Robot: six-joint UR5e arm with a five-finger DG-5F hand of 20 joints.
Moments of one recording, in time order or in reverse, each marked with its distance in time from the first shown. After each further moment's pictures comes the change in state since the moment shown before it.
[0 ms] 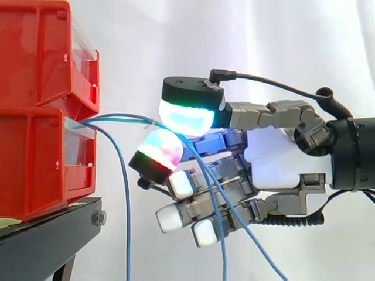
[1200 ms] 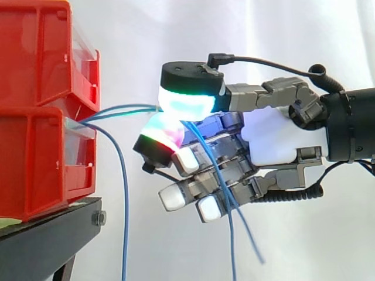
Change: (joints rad) arm -0.008 0.001 0.095 -0.161 0.000 0.001
